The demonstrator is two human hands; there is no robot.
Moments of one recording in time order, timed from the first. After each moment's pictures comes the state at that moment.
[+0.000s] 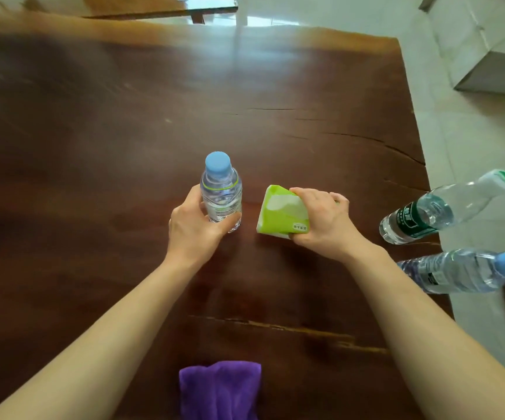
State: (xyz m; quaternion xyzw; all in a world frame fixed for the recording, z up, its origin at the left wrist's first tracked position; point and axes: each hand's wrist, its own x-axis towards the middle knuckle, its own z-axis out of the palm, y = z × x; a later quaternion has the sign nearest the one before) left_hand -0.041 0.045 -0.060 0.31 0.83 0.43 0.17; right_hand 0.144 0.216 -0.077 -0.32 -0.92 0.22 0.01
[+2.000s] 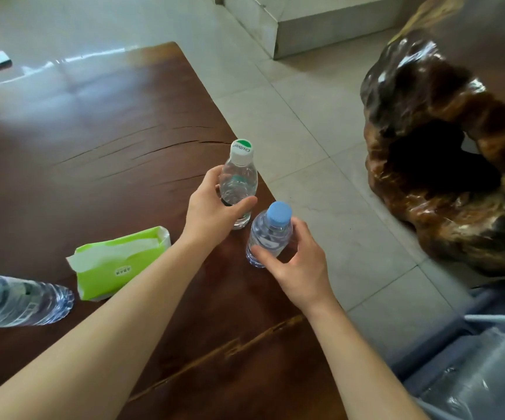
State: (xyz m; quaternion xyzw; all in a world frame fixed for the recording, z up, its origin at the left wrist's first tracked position) left_hand 0.181 0.259 -0.063 0.52 0.64 0.41 0.39; right_hand 0.358 0.187 -0.078 -0.61 -0.59 0.37 0.37
